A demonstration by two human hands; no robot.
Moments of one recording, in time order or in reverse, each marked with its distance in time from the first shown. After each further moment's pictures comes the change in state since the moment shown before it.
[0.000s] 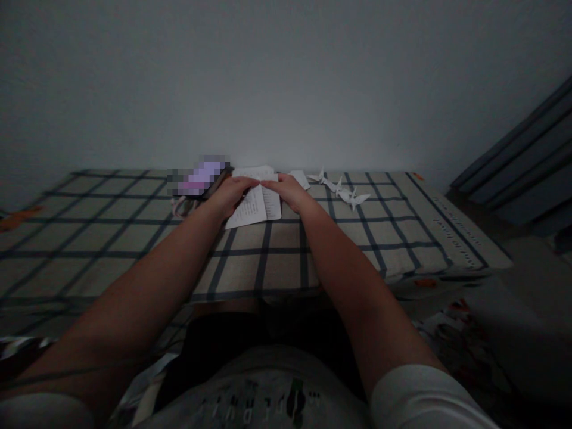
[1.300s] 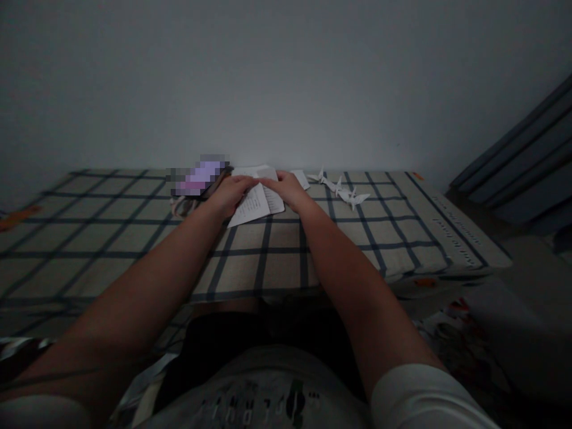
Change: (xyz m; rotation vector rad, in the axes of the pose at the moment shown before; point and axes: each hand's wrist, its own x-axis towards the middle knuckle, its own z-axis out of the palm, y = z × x) left_hand -0.006 0.006 0.006 -0.033 -0.005 -0.028; right_hand -0.002 -0.004 0.002 -0.145 0.104 -0.101
